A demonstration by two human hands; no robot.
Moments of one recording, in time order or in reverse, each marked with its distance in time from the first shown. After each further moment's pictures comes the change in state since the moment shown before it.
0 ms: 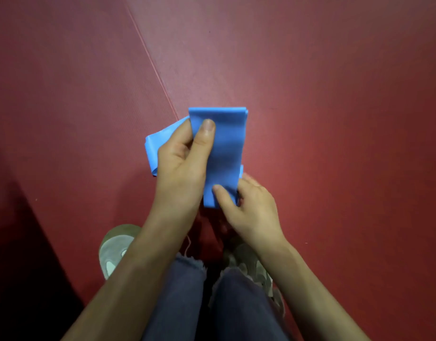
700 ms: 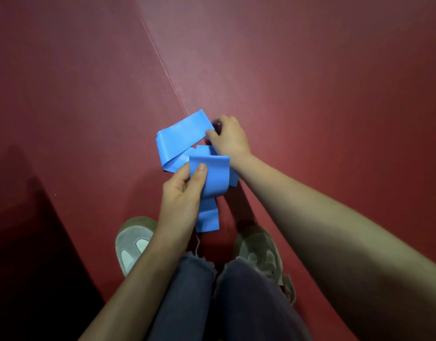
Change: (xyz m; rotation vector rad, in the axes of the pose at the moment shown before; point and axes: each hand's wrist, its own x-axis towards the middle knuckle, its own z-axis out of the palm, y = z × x) left_hand -0.028 -0.039 -0.035 0.136 0.068 -0.149; right_hand 0.116 -0.022 0.031 0.051 -0.007 0.063
